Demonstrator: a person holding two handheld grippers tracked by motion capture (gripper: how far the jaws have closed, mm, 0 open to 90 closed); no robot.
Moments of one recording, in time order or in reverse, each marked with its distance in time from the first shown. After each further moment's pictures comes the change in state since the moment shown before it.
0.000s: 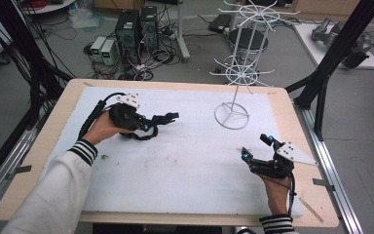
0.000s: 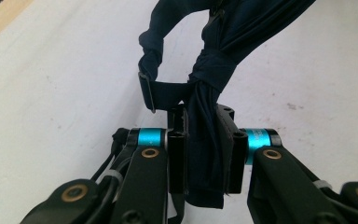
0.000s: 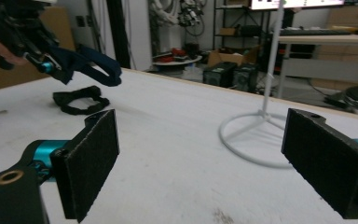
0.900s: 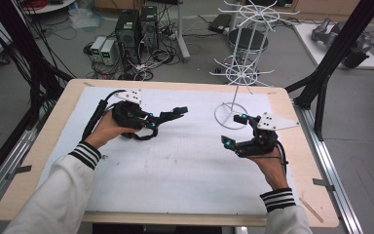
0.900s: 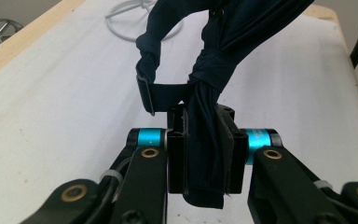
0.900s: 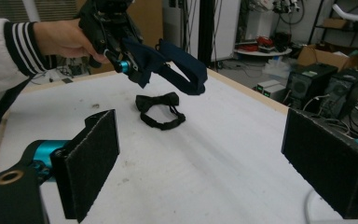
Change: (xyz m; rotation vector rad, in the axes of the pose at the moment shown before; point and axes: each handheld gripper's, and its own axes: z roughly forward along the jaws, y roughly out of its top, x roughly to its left) left arm -0.024 0.026 -0.005 -0.150 -0.060 -0.033; right arm 0.014 0.072 0.058 0.093 0.375 -0.108
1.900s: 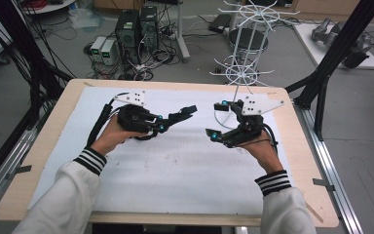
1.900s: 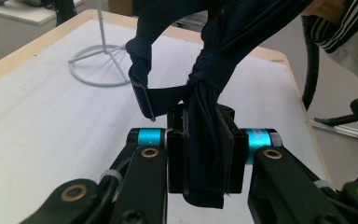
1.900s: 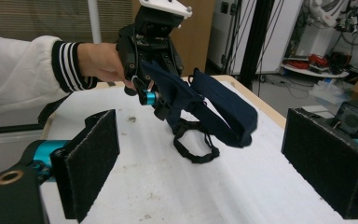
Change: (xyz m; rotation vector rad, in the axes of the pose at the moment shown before) left arm -0.023 0.010 0.010 -0.153 -0.103 -0.006; right arm 0.006 0.049 0.038 0.009 0.202 -0.122
